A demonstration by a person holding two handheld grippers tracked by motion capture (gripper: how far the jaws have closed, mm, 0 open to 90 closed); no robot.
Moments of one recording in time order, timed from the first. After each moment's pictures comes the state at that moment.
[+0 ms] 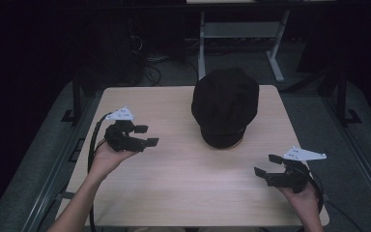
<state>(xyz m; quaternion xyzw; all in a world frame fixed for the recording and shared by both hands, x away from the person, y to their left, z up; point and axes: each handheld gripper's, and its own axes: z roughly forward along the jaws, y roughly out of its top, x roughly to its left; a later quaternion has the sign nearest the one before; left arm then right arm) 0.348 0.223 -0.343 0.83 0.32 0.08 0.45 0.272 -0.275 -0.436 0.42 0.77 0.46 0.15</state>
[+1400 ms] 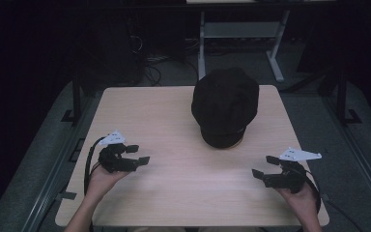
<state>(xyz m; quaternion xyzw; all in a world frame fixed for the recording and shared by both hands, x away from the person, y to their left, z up) 0.320 0.254 -0.409 0.82 0.36 0.08 0.44 0.273 -0.269 -0.440 0.41 0.78 0.44 0.14</state>
